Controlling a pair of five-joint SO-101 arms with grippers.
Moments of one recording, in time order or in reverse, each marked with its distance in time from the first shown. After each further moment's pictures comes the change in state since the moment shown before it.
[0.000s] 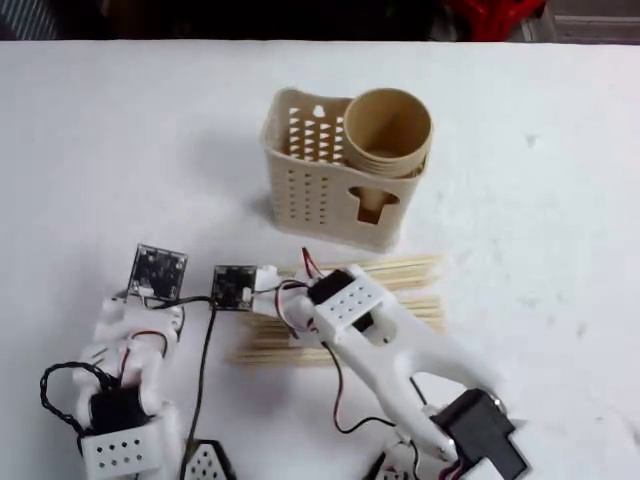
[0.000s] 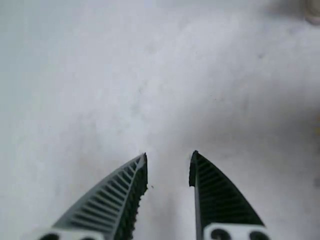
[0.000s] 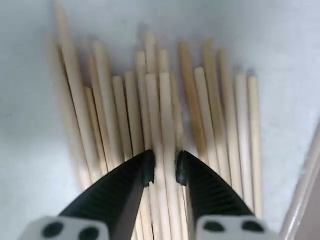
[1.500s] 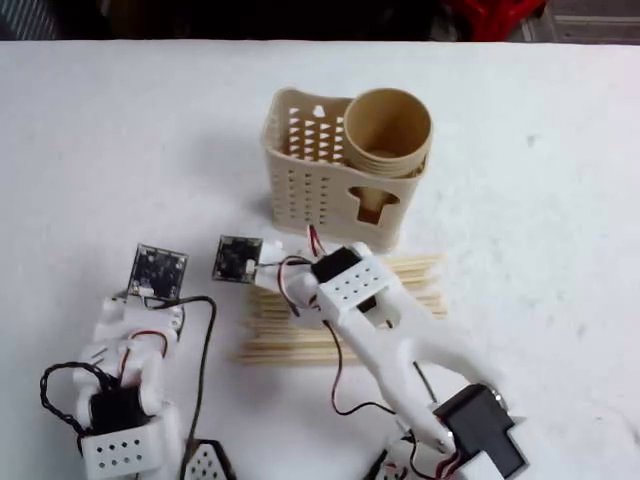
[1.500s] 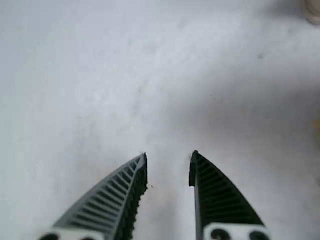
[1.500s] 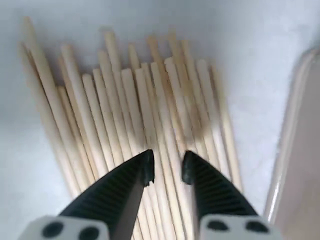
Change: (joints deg) left arm 0.0 0.0 0.0 0.1 0.0; right arm 3.0 1.8 -6.8 5.5 -1.6
